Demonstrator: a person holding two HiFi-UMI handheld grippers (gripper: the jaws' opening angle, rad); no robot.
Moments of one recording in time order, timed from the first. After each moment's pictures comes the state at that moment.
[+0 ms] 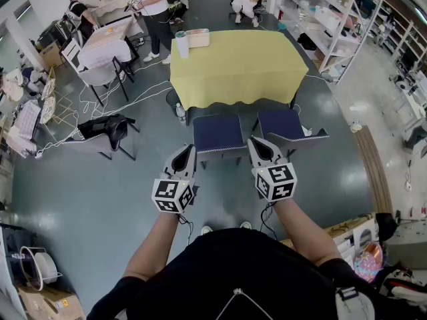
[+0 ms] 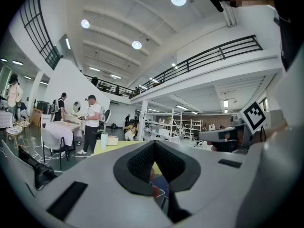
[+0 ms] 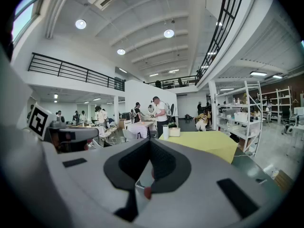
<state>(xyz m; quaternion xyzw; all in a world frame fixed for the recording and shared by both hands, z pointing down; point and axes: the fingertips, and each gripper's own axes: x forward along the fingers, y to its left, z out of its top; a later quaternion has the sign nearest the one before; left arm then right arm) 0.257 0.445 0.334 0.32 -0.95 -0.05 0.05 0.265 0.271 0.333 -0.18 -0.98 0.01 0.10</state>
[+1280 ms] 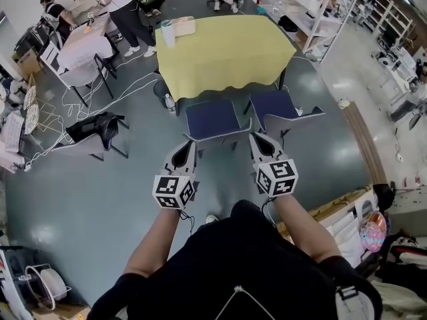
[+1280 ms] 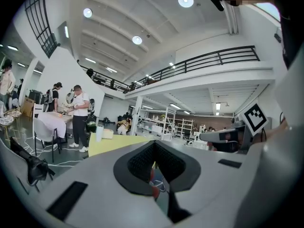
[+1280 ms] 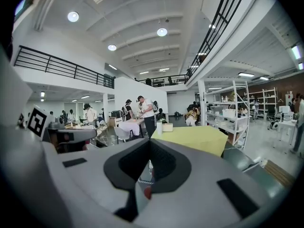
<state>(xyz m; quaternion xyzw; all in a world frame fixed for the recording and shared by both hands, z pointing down) 0.253 0.502 0.371 0.36 -0.93 -0.07 0.07 0.282 0.324 0.365 -0.12 -0.99 0.02 0.12</state>
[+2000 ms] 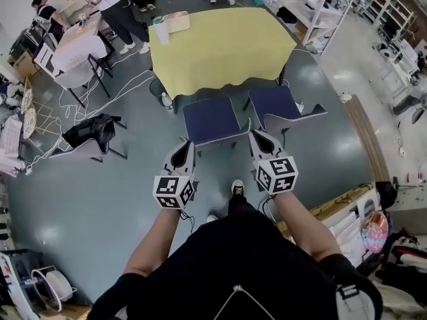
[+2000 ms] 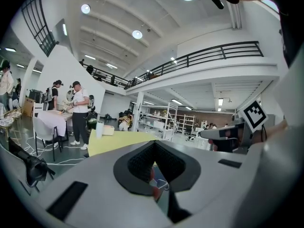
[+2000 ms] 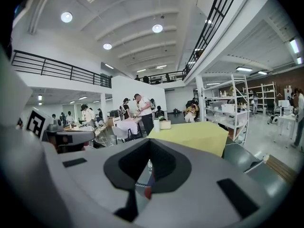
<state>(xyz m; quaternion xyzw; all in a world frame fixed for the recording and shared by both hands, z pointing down) 0.207 0.472 0.397 0.36 -0.93 -0.06 0.10 0.234 0.289 0.391 -0.11 -0.98 0.04 0.13</state>
